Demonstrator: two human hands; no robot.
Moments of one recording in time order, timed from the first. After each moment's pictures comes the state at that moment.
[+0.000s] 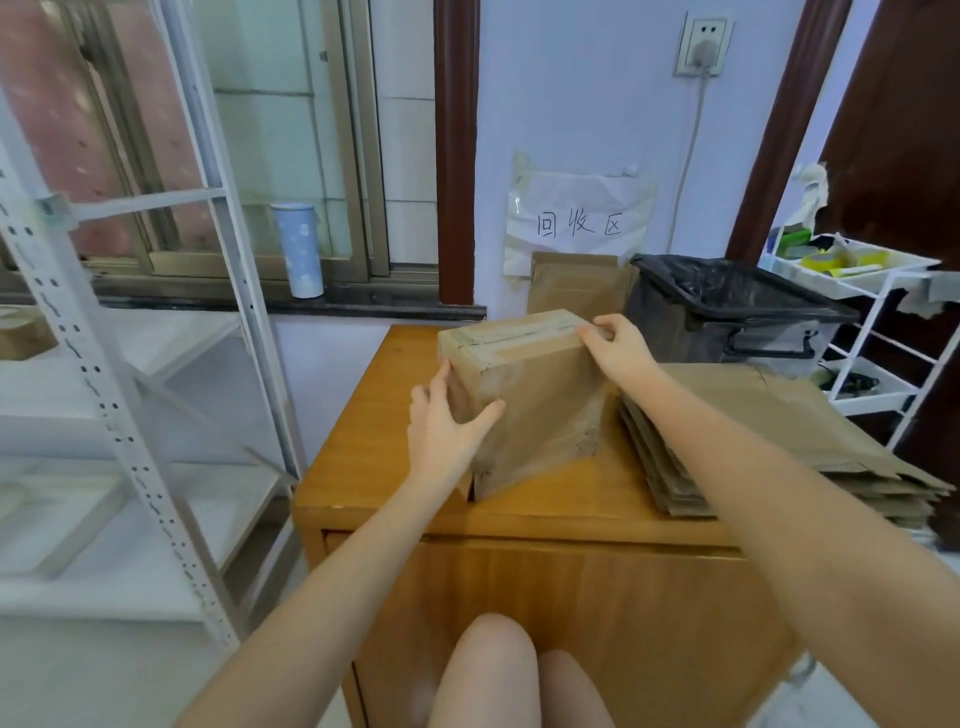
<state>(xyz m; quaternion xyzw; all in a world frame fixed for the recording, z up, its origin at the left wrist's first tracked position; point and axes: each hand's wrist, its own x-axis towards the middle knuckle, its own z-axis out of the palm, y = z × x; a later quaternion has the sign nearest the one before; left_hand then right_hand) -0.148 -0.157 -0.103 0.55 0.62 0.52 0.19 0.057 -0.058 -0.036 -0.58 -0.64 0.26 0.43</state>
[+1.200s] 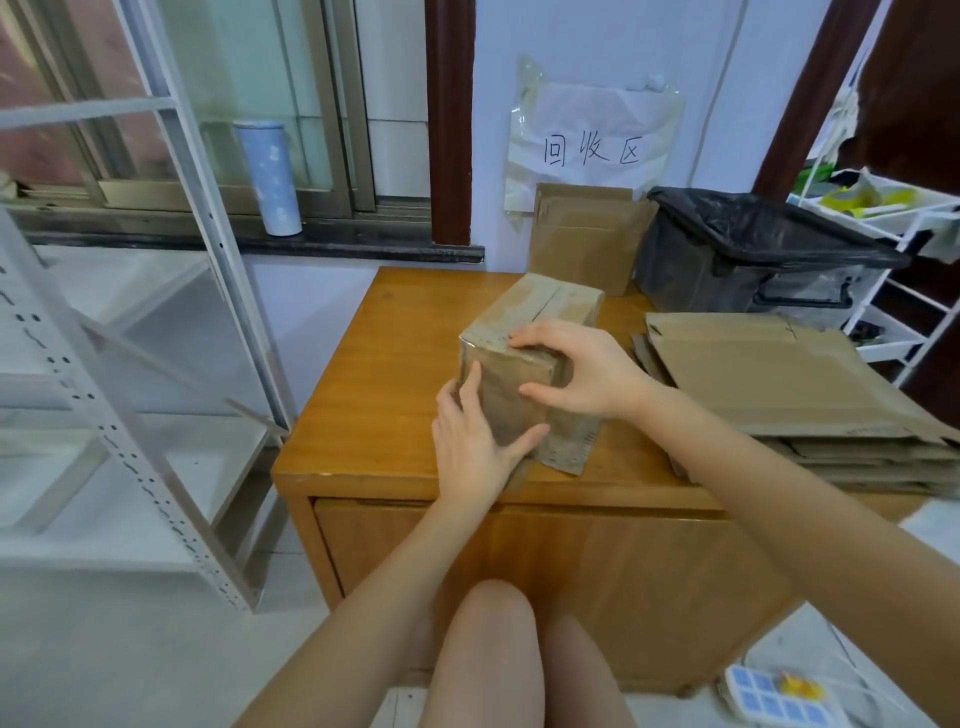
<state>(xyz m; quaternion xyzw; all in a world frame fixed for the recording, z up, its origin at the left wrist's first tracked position) -0.119 -0.156 -0.178 0.61 0.63 0.47 0.03 0.034 -0.094 -0.079 -0.29 -0.91 0.03 0.29</state>
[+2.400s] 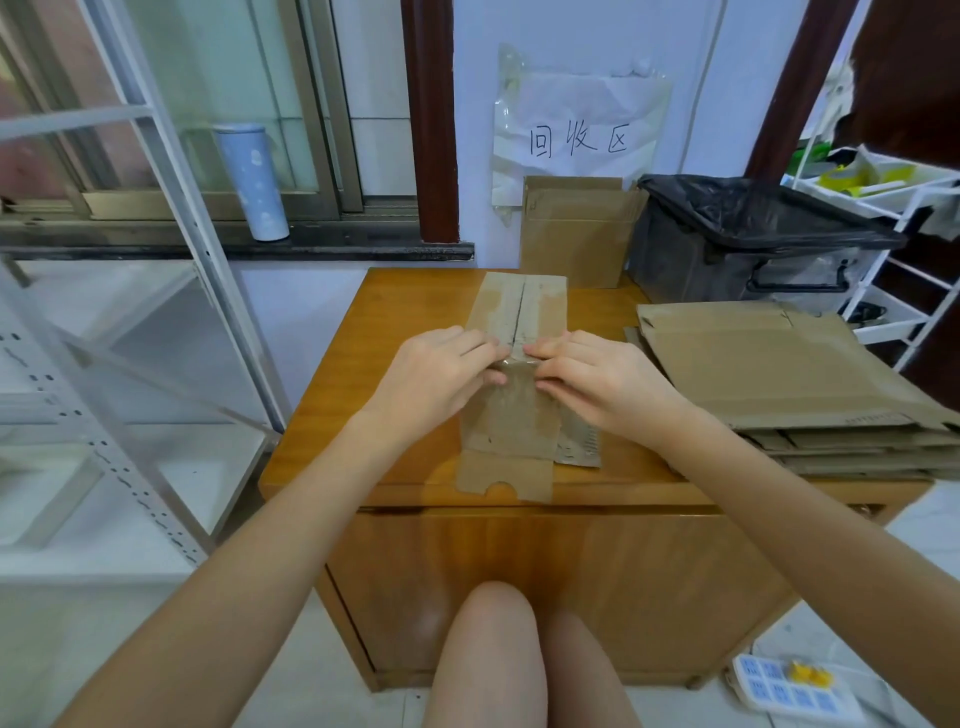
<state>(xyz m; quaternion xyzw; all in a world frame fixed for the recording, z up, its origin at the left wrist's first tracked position) -0.175 -0.119 -0.096 0.85 0.33 0.32 -0.27 0.060 -0.110 -0.086 -0.19 -0.92 -0.18 0.31</state>
